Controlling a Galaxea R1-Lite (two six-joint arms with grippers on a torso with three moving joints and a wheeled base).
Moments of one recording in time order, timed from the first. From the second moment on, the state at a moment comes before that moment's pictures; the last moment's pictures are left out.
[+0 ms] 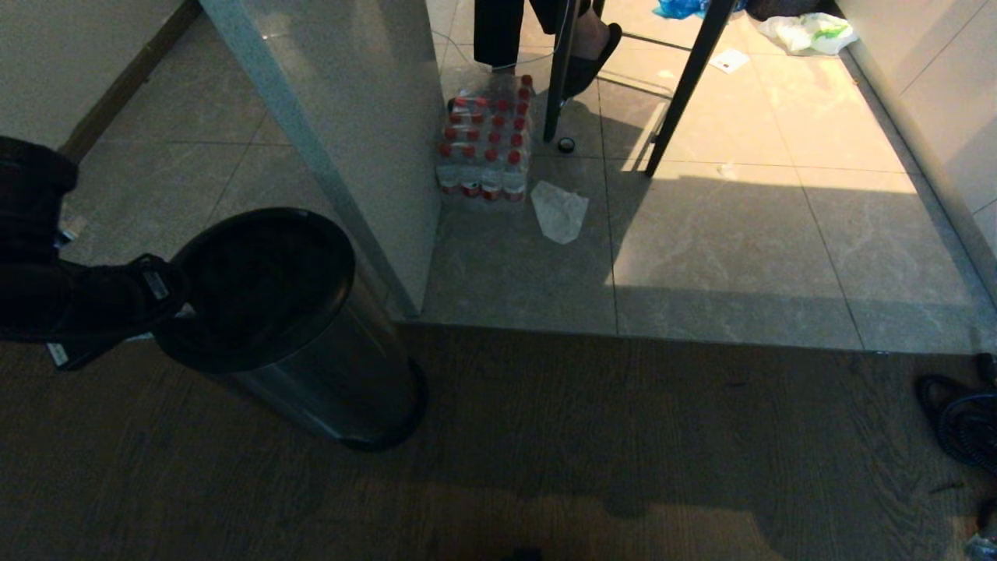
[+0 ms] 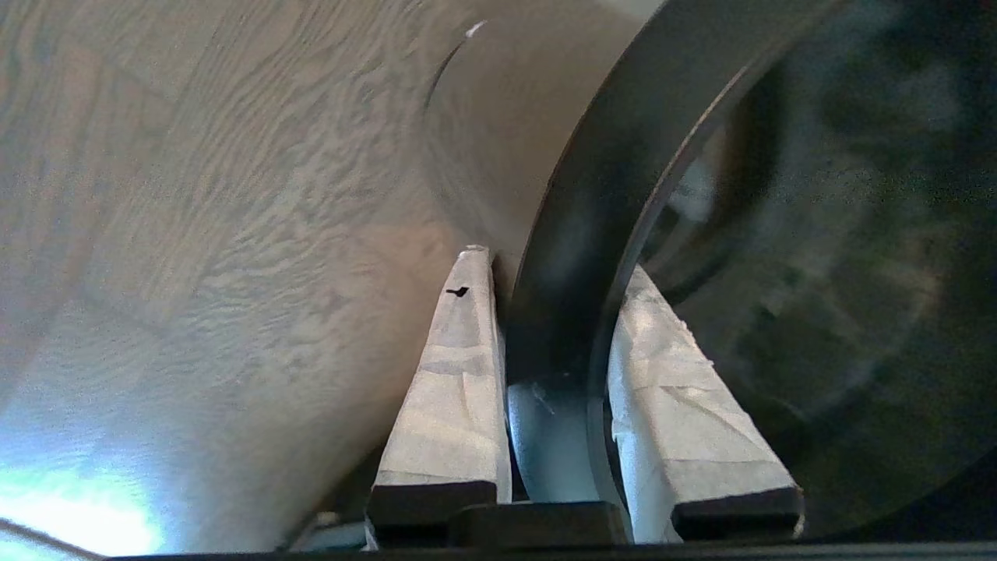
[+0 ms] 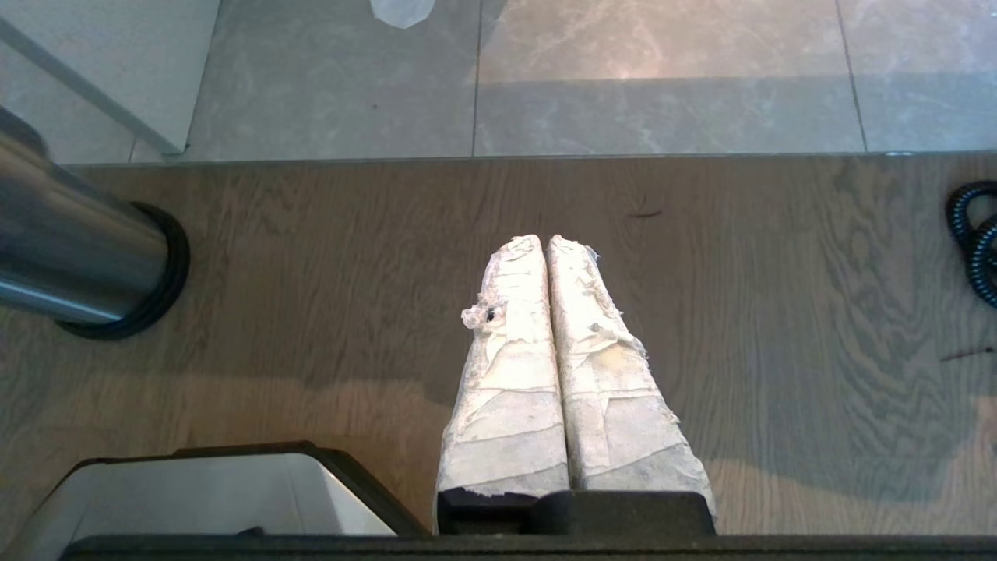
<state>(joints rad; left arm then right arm) 0.11 1.48 -1.17 0.36 0.01 -0.55 0.00 0.00 0.00 -0.01 -0.01 0.06</state>
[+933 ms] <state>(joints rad) 0.21 1.31 -1.52 0.70 -0.05 -0.58 0.00 0.00 0.00 -0.01 -0.01 0.06</state>
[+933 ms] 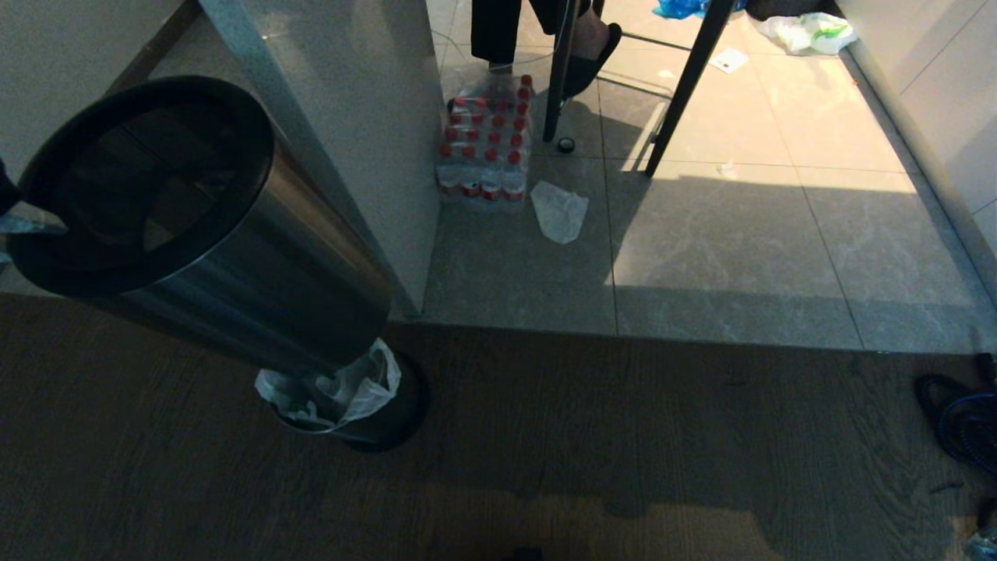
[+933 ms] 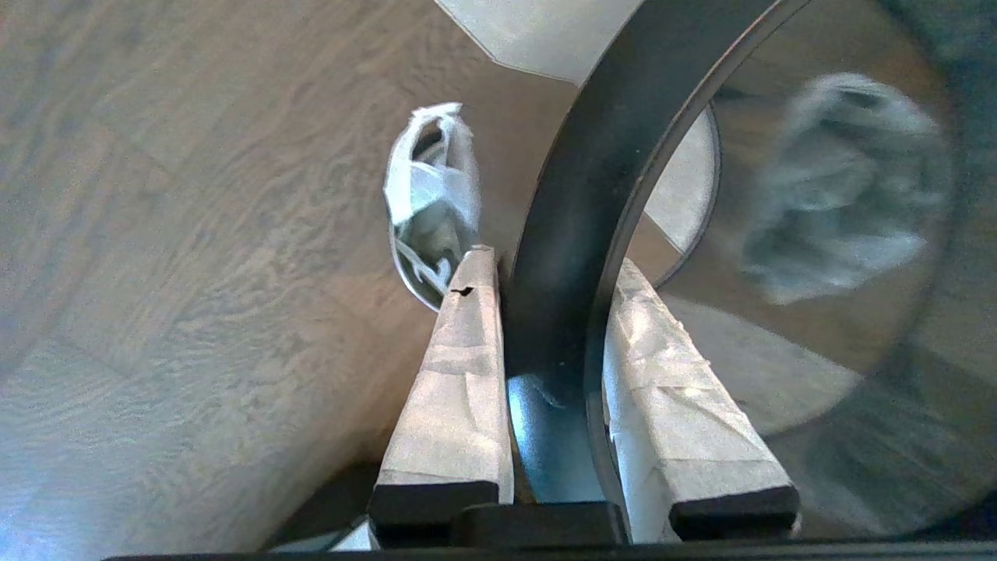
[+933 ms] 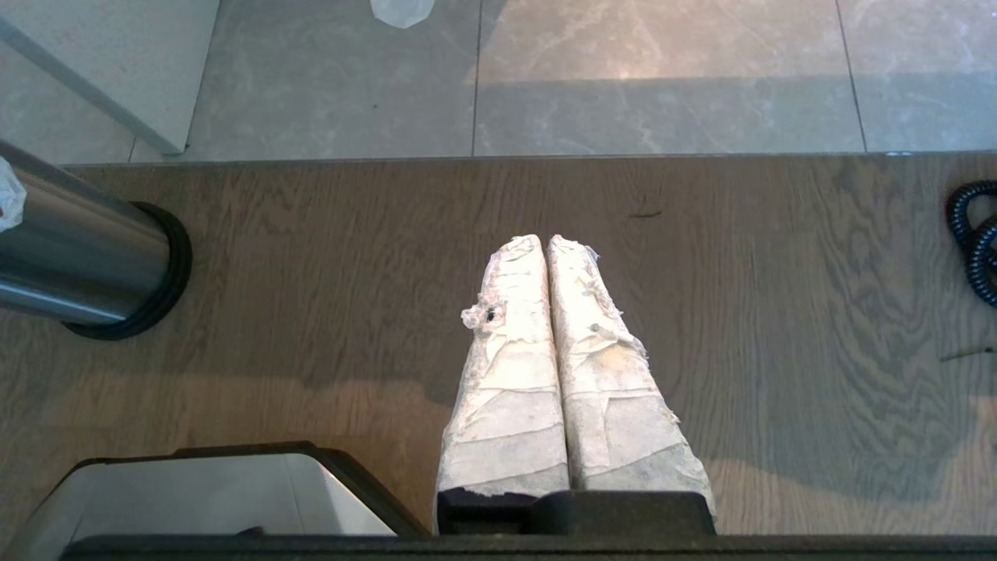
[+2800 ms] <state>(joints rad) -0.48 1.88 -1.66 0.46 0.23 -0.50 0.00 0.00 0.00 -0.01 -0.01 0.06</state>
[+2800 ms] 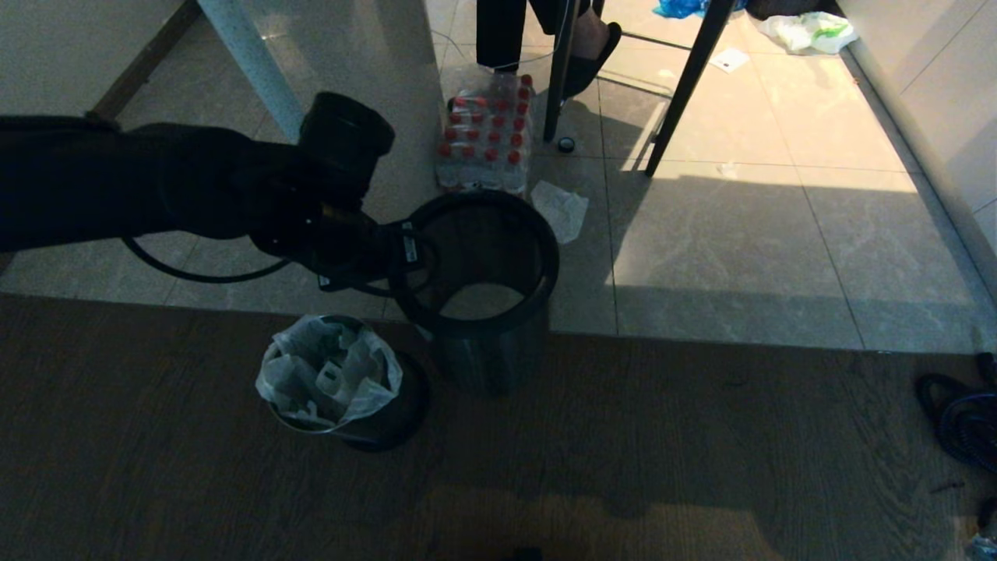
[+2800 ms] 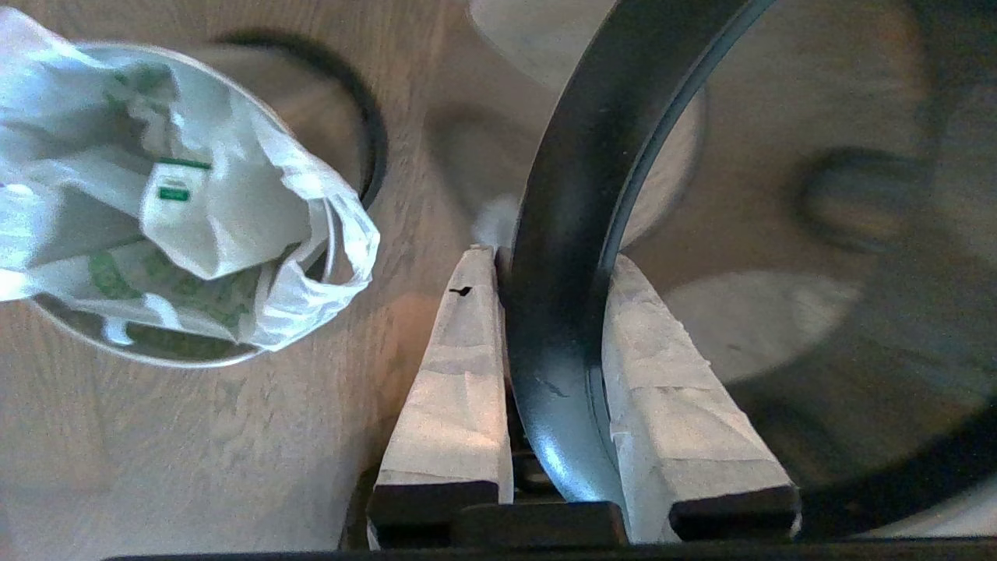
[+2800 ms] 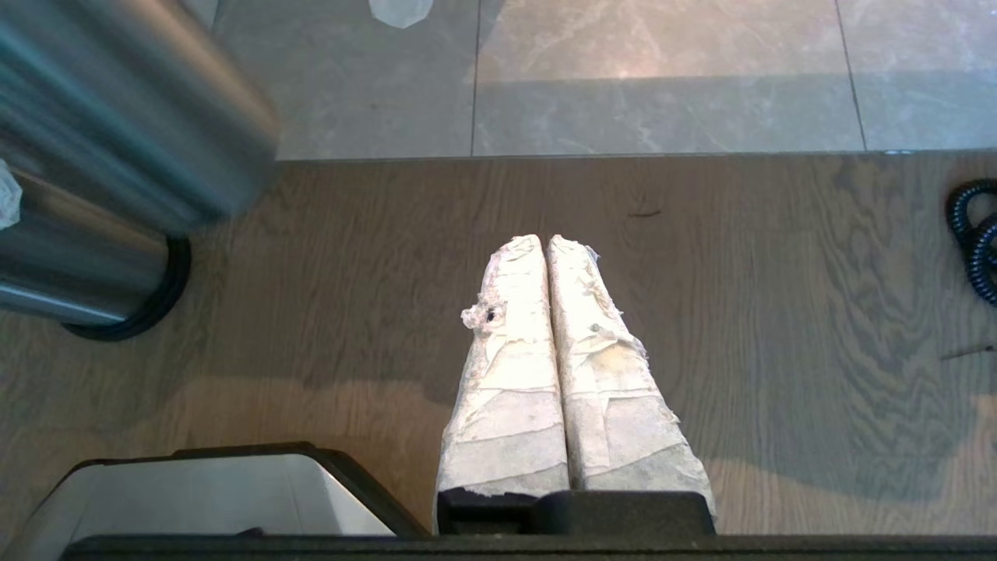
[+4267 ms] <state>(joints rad) -0.43 2.51 -1.91 0.13 0.22 -0.39 0.00 0.00 0.00 -0.01 -0.01 0.06</state>
